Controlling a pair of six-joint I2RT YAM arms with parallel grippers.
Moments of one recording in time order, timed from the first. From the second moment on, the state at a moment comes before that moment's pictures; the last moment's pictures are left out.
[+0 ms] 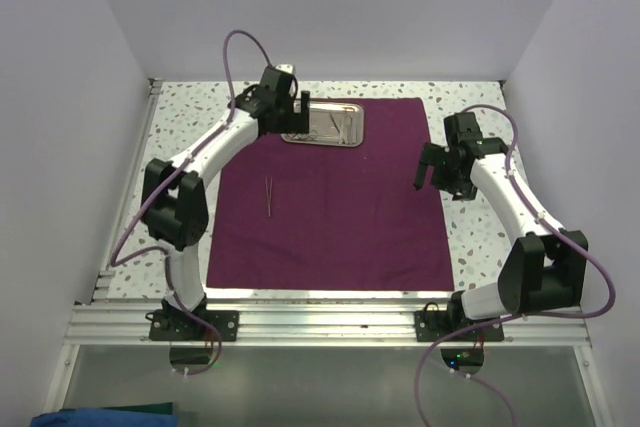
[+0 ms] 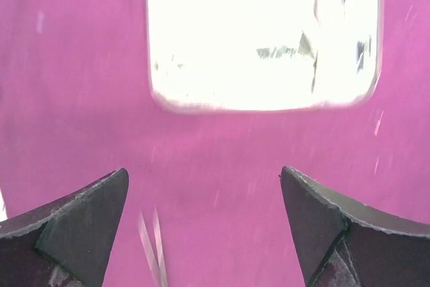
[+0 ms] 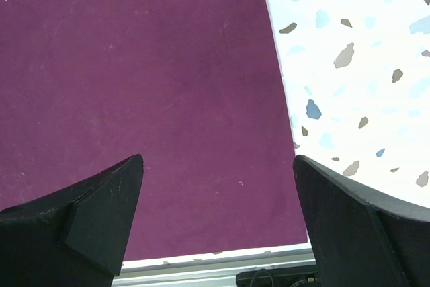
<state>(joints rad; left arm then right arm) -0.43 1.90 1.66 -0.58 -0.15 -0.34 0.11 1.43 1.16 -0.90 0.09 0.40</state>
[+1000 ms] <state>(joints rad) -0.33 2.47 2.12 -0.45 -0.03 -0.29 0.11 1.37 1.15 -1.03 0.09 0.48</state>
